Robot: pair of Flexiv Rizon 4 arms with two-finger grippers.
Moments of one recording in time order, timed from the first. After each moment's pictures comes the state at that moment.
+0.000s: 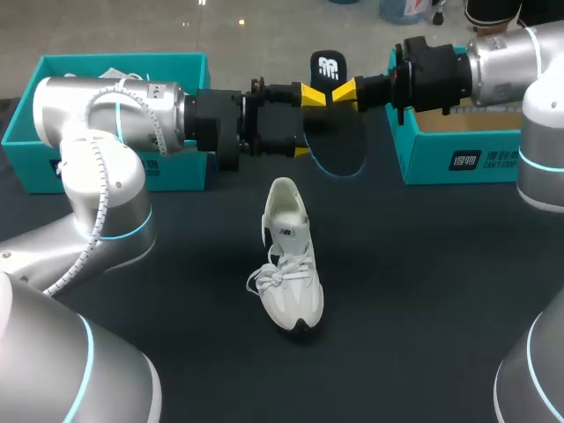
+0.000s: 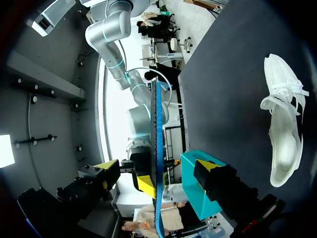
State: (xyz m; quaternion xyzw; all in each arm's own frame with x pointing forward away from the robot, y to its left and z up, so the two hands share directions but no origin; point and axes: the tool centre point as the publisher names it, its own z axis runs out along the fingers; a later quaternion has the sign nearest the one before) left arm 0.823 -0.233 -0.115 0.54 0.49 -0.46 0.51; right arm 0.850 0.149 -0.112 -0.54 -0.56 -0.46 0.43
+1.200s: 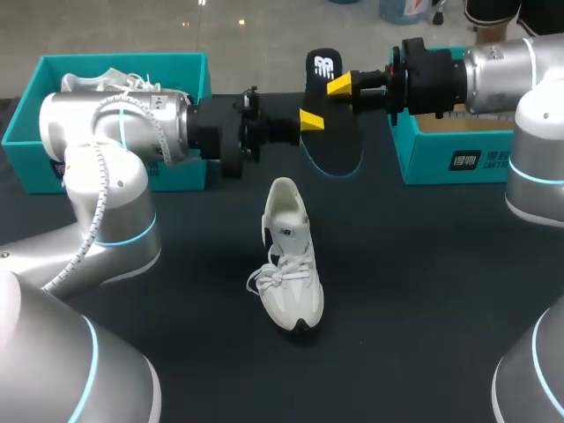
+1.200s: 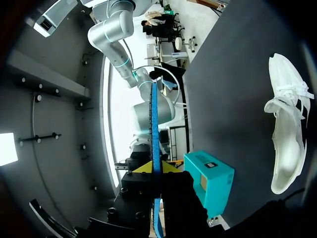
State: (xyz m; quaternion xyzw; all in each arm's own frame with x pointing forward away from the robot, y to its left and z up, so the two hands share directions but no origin) left arm 0.819 -0.234 -0.121 0.52 0.48 -0.47 0.52; right arm 0.849 0.151 -0.105 -0.51 -0.55 -0.51 0.42
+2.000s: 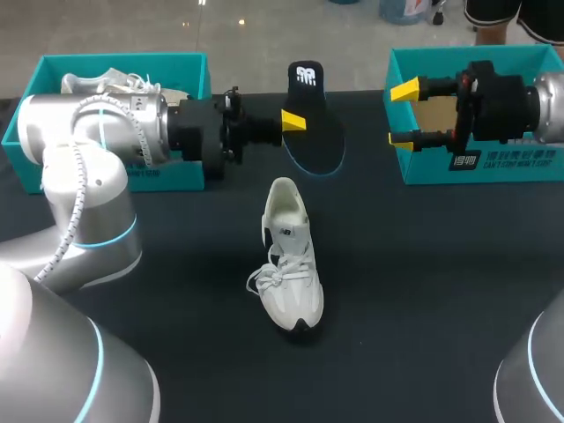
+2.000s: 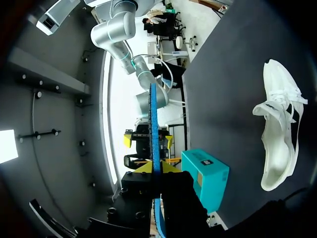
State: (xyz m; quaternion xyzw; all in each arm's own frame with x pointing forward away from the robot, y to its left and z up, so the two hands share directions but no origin) left arm 0.819 -0.208 -0.121 0.52 0.50 -0.47 0.52; right arm 0.800 0.067 -0.108 -0.52 -0.54 -0.52 0.41
